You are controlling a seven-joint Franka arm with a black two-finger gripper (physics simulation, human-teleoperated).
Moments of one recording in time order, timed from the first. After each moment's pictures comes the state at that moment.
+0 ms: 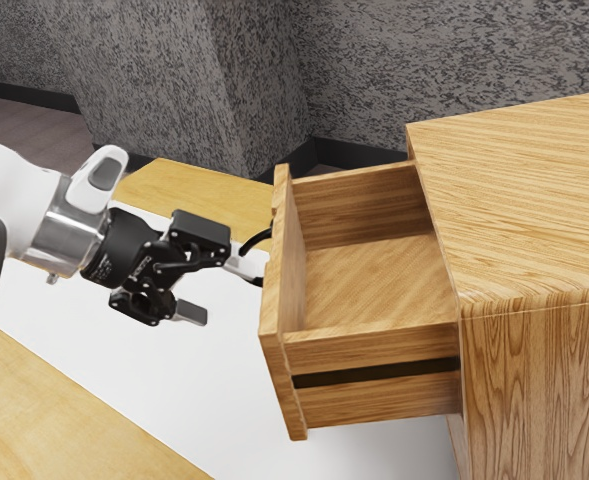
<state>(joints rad) -0.31 -0.67 0.25 -2.36 -0.35 2.32 -0.51</state>
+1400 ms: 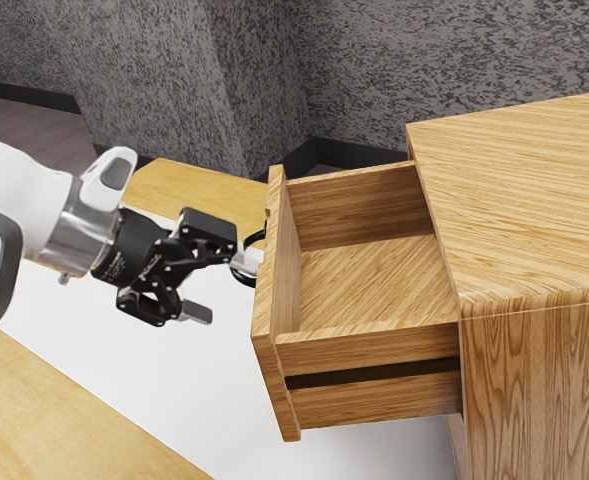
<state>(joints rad) -0.29 -0.63 0.24 -2.36 -0.34 2.36 -0.60</state>
